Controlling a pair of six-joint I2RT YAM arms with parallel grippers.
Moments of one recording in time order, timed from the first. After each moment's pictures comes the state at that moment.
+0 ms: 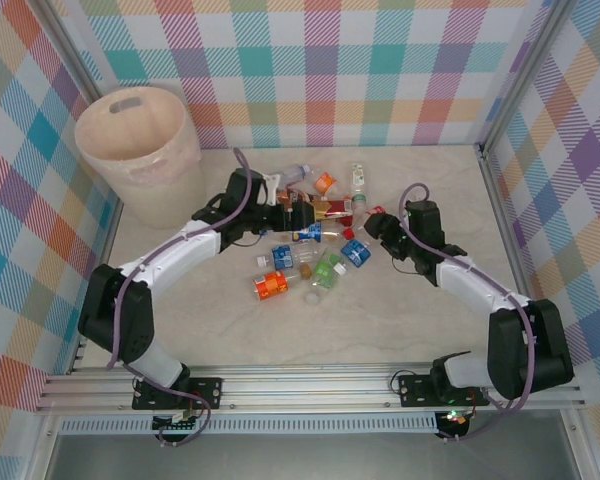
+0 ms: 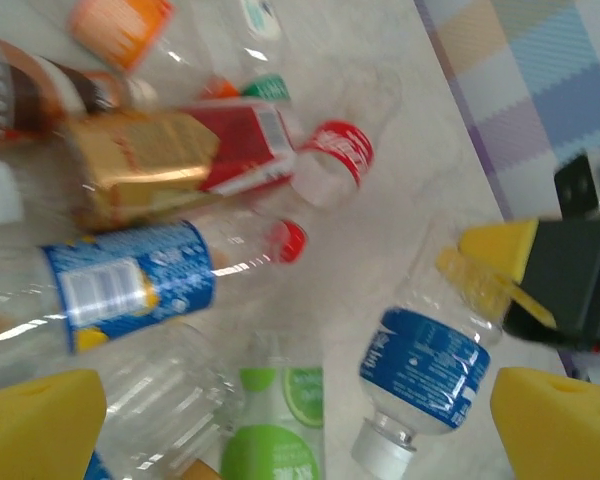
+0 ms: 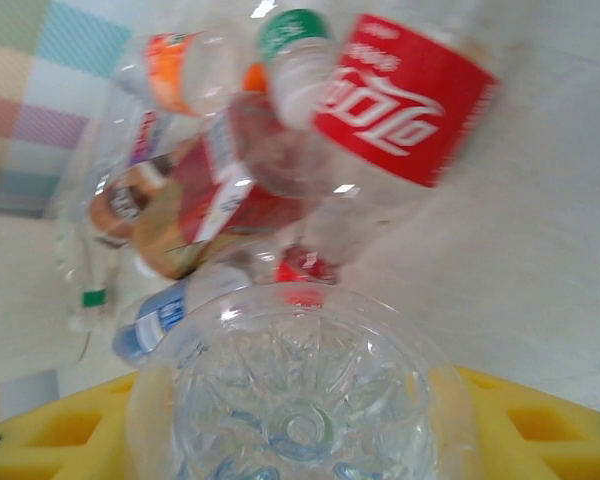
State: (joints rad) left arm -0.52 1.59 1.19 -0.26 0.41 -0.48; right arm 0.27 1.33 0.72 -0.01 -0.28 0.89
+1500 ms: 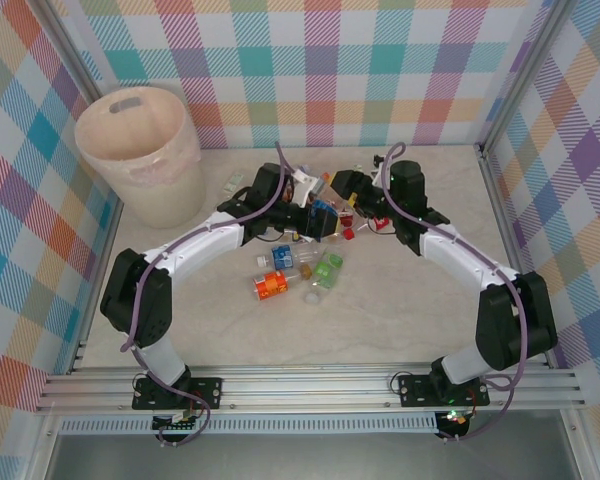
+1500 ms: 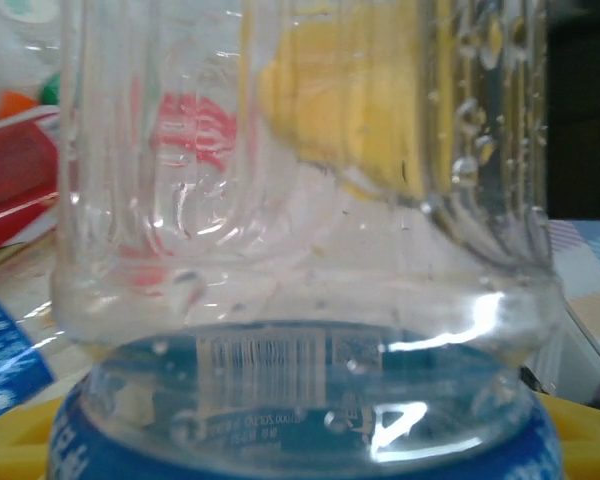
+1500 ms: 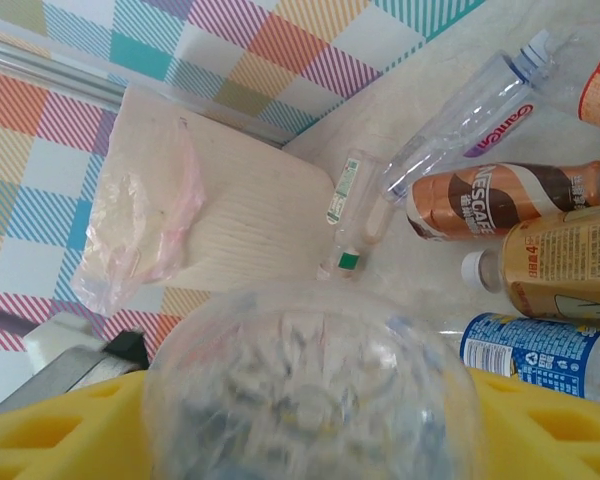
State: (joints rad) left arm -0.58 1.72 1.34 -0.26 0.54 -0.32; right arm 0.37 1.49 1.07 0.10 -0.50 0.94
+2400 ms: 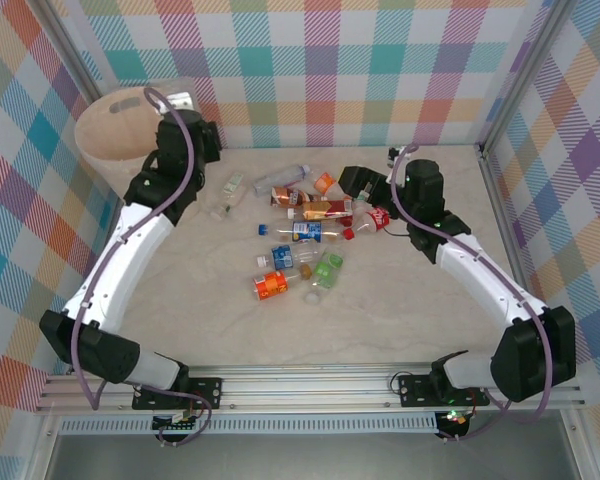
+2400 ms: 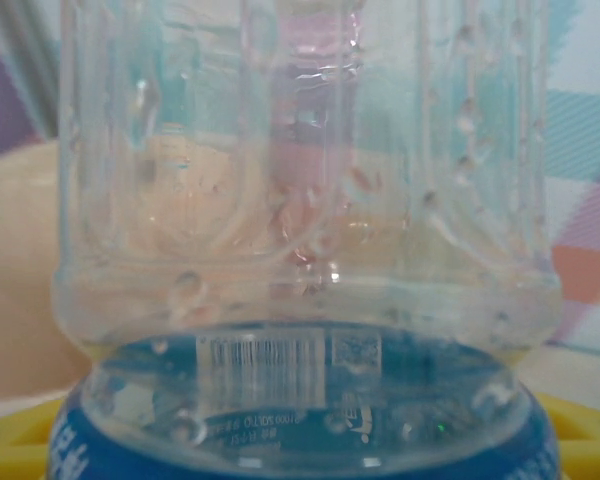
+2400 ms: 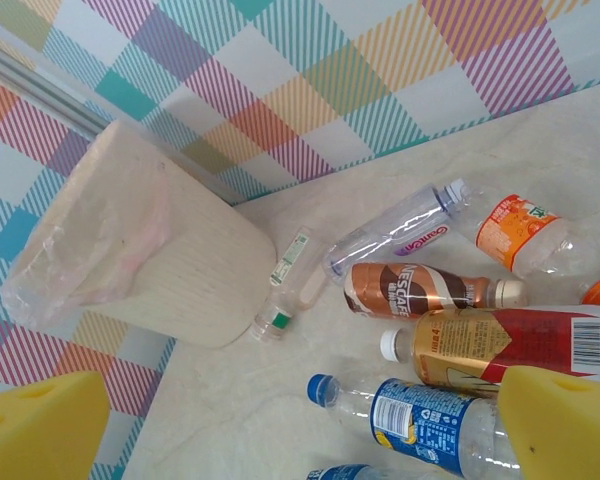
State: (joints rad) left arm -0.32 1.46 1.65 -0.50 -0.57 -0.20; right arm 0.37 1.31 1.06 -0.03 -0.31 0.67
